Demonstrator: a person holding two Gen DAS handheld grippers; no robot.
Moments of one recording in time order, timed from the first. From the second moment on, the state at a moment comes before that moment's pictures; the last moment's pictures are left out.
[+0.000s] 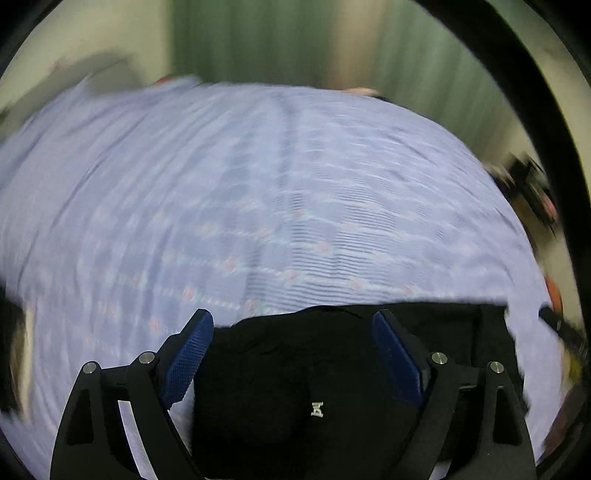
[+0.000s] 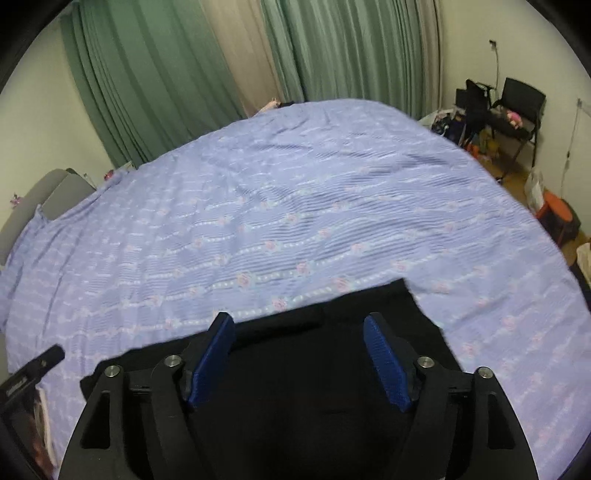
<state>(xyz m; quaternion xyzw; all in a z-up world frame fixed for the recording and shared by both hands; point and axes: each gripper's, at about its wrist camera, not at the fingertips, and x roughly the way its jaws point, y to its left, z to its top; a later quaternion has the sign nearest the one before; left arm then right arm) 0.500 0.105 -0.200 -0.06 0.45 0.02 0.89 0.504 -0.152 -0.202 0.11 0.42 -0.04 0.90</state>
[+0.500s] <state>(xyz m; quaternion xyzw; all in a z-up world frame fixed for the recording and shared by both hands) 0.387 0.121 -0.228 -0.03 0.50 -0.01 0.86 0.386 -0.106 -0.240 0.08 0.50 -0.02 0.86</state>
